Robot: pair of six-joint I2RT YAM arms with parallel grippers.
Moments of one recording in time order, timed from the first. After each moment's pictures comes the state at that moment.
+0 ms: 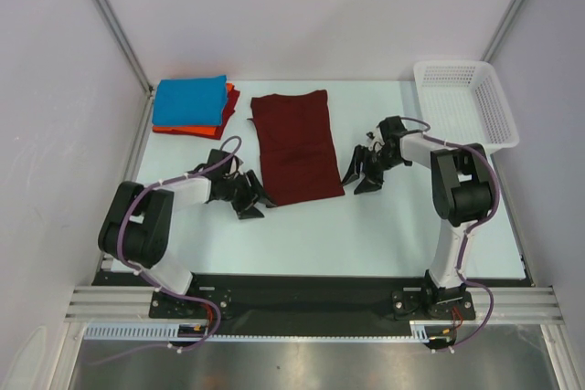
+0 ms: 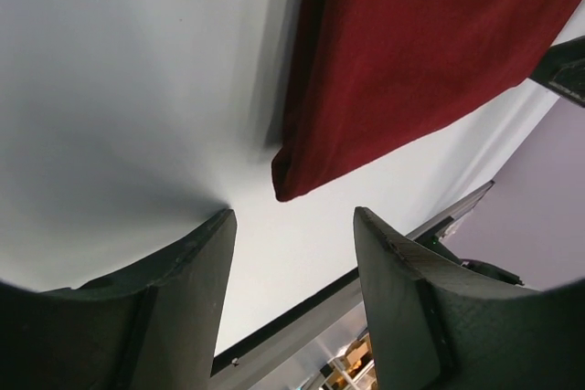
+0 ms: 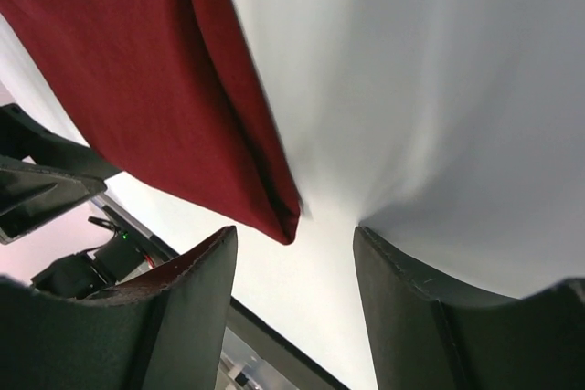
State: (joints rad) left arm -0.26 1.61 0.73 -0.24 0.53 -0.81; right arm 0.20 1.97 1.24 -0.56 -0.63 0.44
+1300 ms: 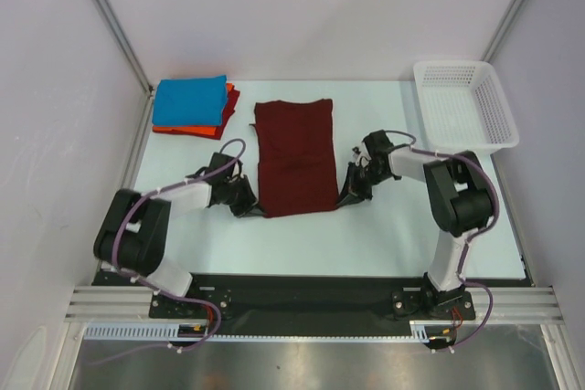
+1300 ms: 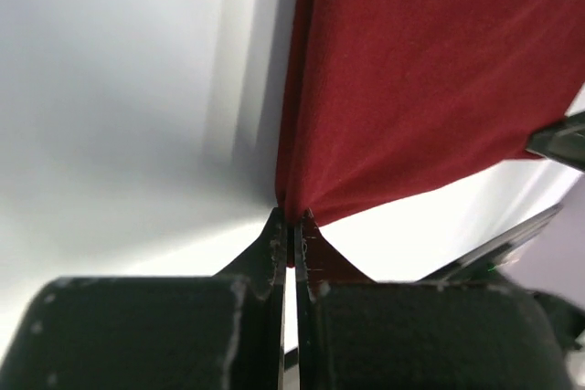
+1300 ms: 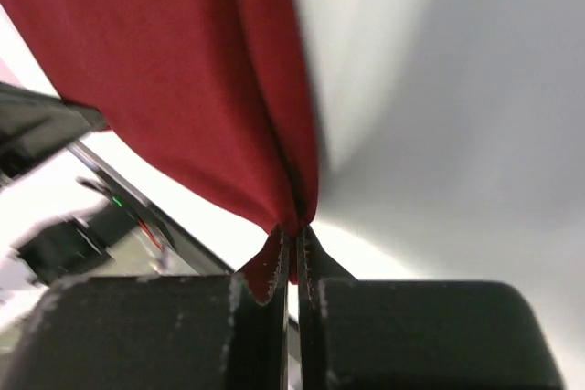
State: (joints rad) left arm -0.29 1.60 0.73 -0.23 0.42 -0.75; right arm 0.31 1.93 1.13 -0.46 -0.67 0.52
